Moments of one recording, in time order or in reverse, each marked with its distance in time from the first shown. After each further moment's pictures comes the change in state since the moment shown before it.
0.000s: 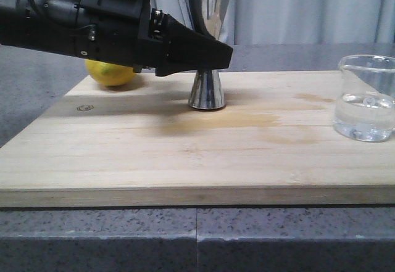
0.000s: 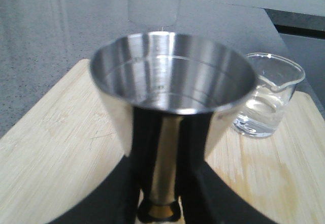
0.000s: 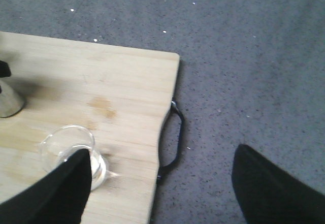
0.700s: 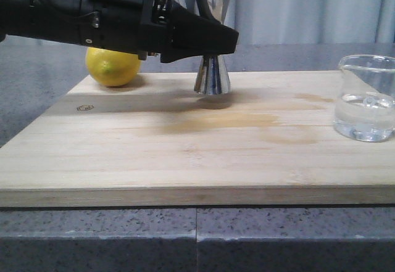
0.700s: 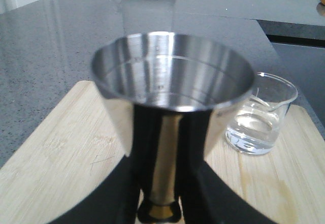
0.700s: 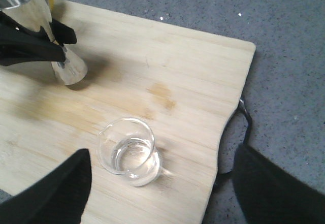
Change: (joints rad) left arm 0.000 0.000 -0.041 0.002 0.023 0.000; right arm 0.000 0.158 -0.048 0.250 0.084 -0.260
